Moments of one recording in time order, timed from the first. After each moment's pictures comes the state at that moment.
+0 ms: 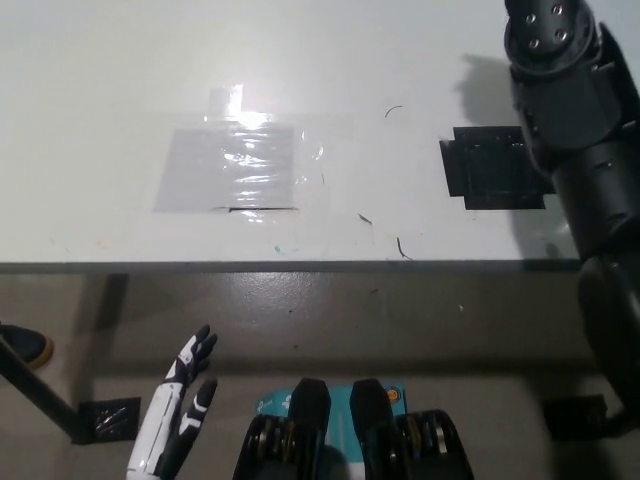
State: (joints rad) left_arm 0.08 0.10 -0.04 0.05 0.19 -0.32 -0.01; right_arm -1.31 -0.13 -0.08 1.05 -0.37 -0.27 -0.30
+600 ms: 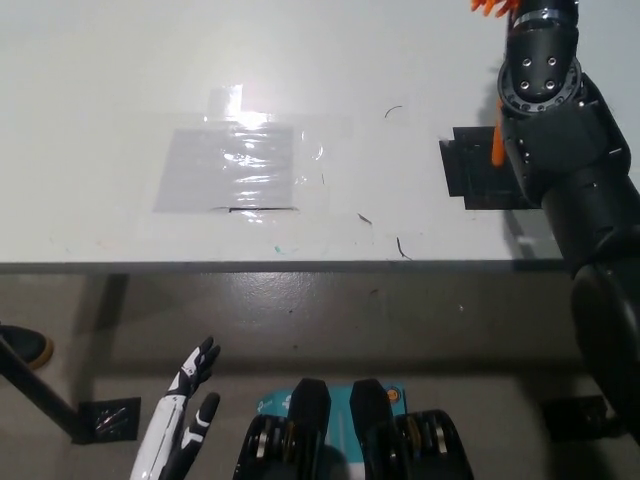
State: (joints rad) left_arm 0.08 0.10 -0.04 0.06 0.23 -0.36 -0.01; right_arm -1.30 -0.12 -0.10 1.17 -0.28 -0.39 -0.49
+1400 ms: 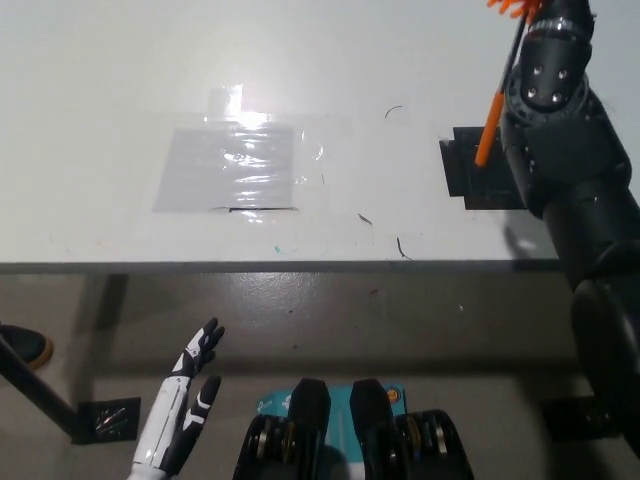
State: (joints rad) left_arm 0.05 0.10 -0.04 0.06 0.23 -0.36 -0.01; right_arm -1.23 -0.11 -0.07 1.12 -0.18 -0.42 -0.60
